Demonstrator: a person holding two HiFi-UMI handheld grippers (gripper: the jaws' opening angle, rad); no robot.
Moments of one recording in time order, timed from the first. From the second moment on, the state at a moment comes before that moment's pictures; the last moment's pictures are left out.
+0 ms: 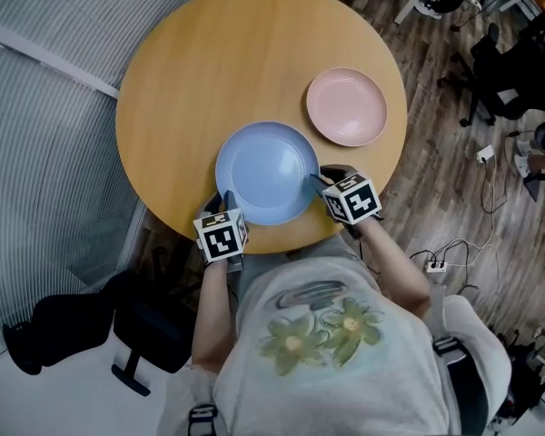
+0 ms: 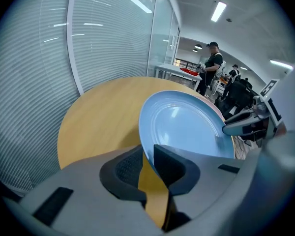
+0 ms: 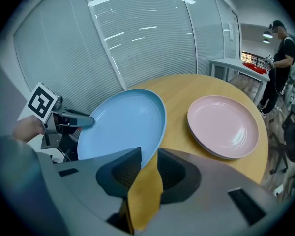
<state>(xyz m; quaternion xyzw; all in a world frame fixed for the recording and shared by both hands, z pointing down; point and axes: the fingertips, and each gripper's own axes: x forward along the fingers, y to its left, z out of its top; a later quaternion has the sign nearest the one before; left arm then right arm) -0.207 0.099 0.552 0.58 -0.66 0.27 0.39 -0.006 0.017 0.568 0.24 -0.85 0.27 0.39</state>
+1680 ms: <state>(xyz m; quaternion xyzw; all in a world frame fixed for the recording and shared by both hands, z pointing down) 0.017 -0.138 0.527 0.68 -0.61 0.27 0.30 0.233 -0.174 0.543 0.37 -0.83 0.27 0.32</state>
